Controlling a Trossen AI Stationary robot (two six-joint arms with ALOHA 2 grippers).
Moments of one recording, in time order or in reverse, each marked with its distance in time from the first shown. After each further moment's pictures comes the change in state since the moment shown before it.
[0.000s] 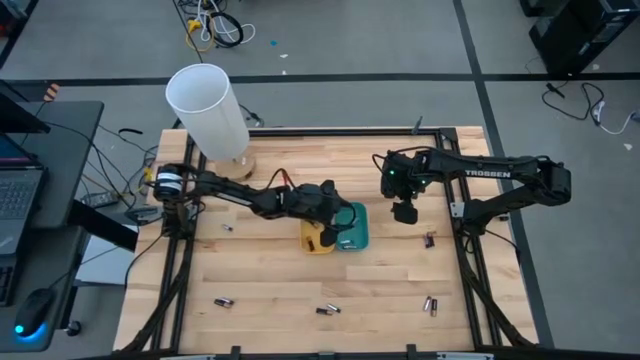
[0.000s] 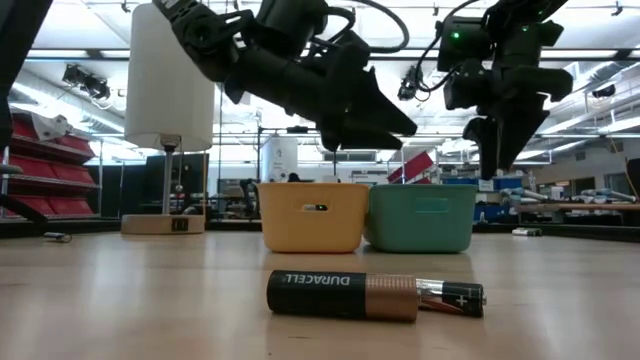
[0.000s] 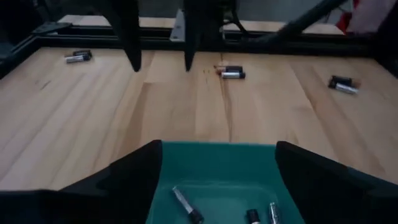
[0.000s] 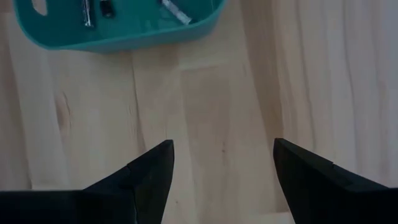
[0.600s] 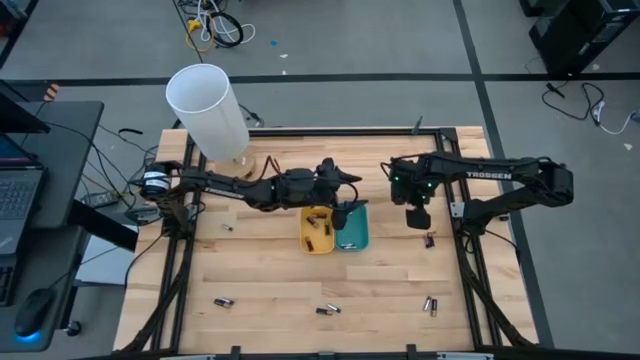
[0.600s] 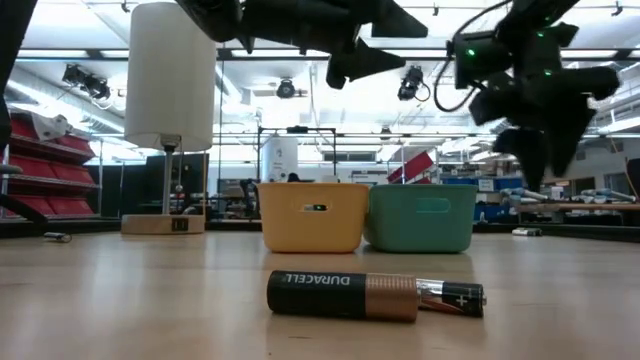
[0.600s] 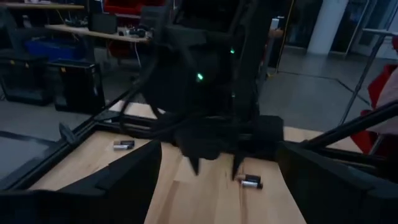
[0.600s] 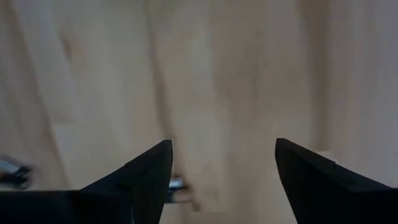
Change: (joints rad) left arm 0.004 -0.092 0.117 0.083 -0.145 -0.069; right arm -0.002 -0.025 -0.063 -0.167 -0.055 0.007
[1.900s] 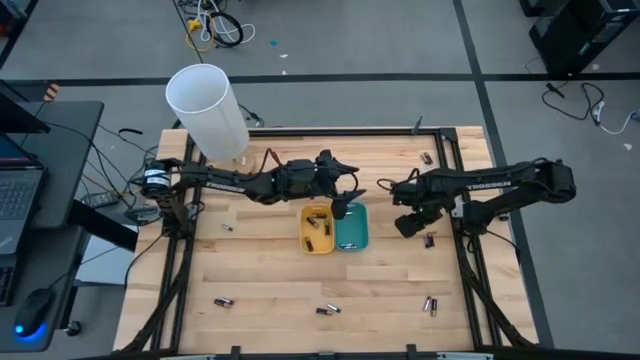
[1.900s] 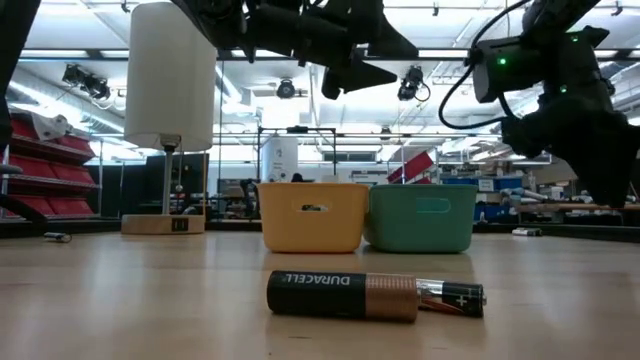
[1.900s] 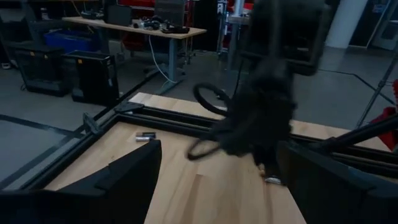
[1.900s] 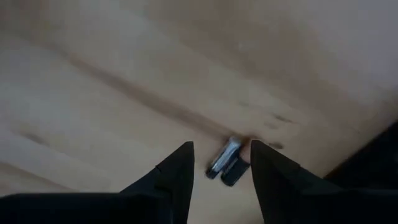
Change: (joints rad) left arm 0.061 0.001 0.003 -0.033 0.010 0.001; right arm 0.180 -0.008 -0.118 -0.017 0.019 1.058
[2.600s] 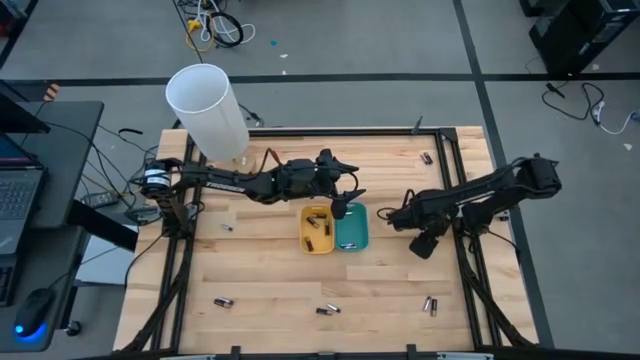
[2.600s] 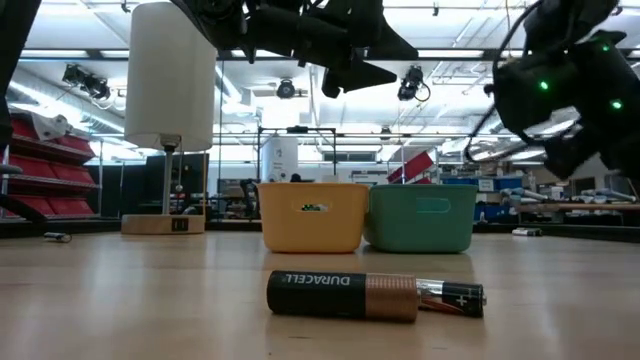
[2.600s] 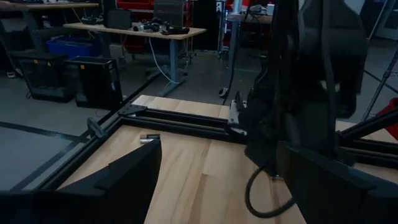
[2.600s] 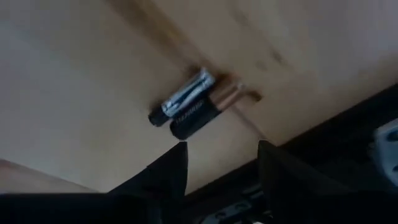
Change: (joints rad) left arm 0.005 0.001 0.000 -0.002 0.000 0.049; right arm 0.221 0.162 -0.045 -0.082 -0.016 -0.140
